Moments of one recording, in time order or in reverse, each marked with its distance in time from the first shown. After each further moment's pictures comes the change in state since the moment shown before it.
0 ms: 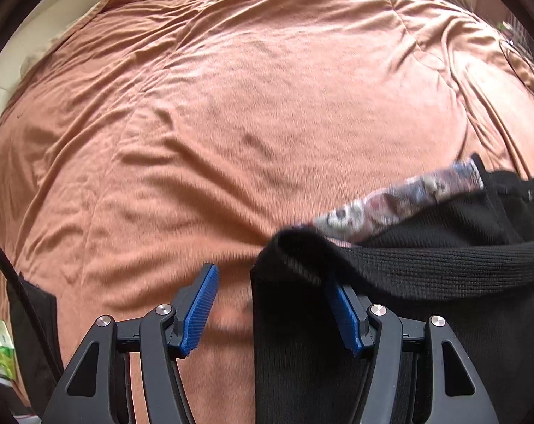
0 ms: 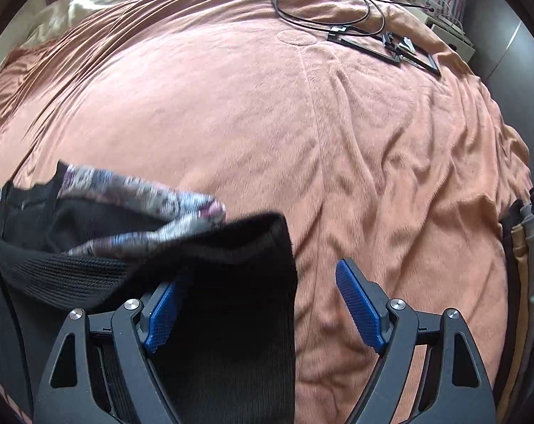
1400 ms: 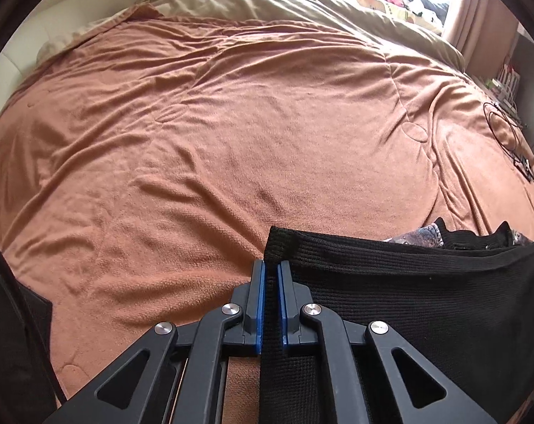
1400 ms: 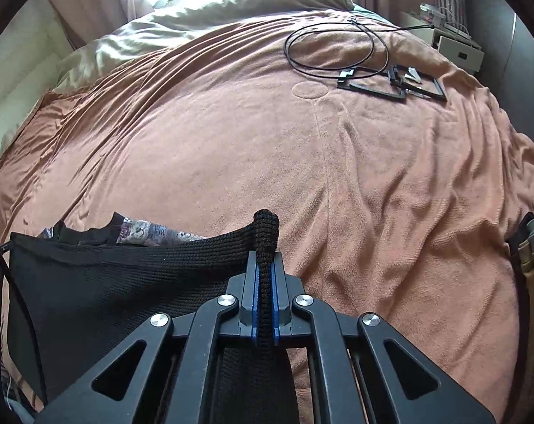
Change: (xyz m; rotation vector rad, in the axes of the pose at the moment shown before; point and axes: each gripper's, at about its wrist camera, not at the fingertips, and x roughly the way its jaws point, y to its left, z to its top) left arm -0.044 0.033 0.002 -0.105 -0.171 -0.128; right arm -0.038 -0.030 0.001 0.040 -0.152 0.174
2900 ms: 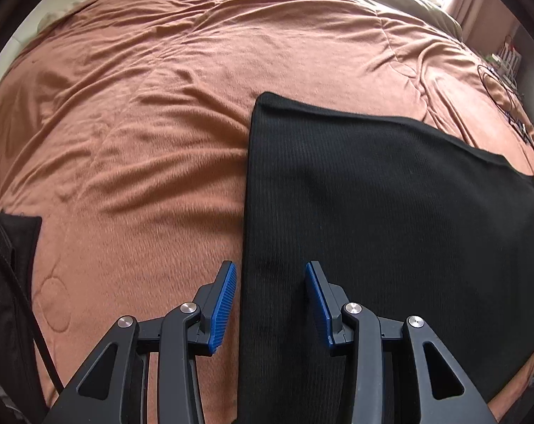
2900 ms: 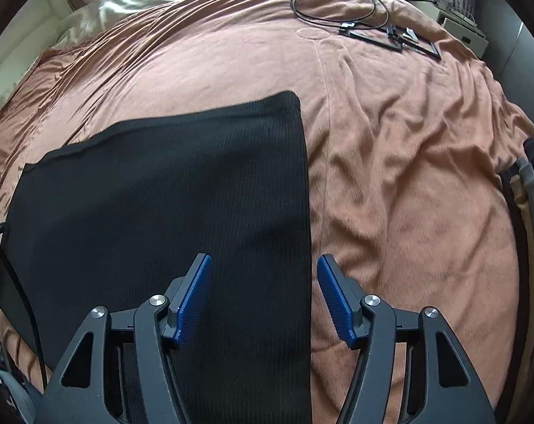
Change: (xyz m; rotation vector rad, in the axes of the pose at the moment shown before) left arm -0.007 -0.009 -0.084 0.004 0.149 -0.007; right arm -0.013 0.009 -0.063 -0.044 0.155 -0.041
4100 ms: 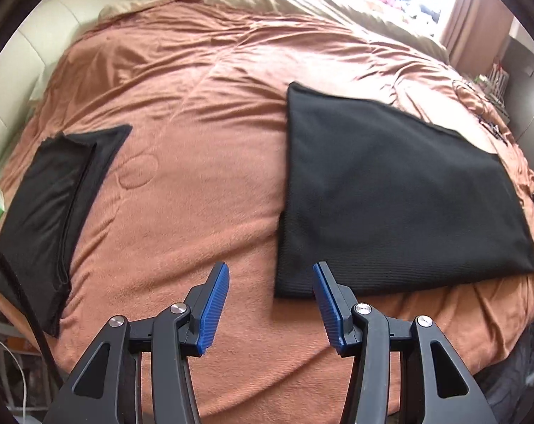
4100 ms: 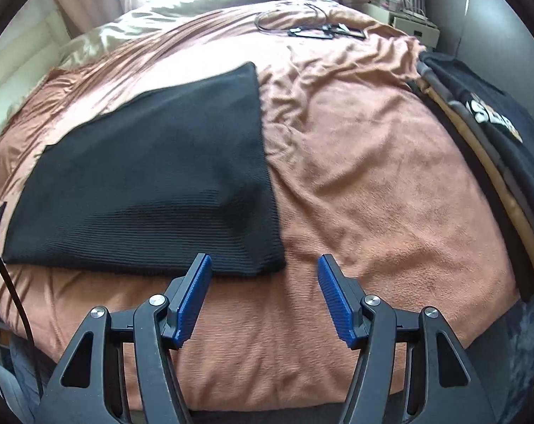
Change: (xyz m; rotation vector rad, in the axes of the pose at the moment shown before) left arm -0.116 0.027 -0.148 -0.058 -0.137 -0.016; right arm -0.117 0.005 -0.176 0.086 -0.163 -0.029
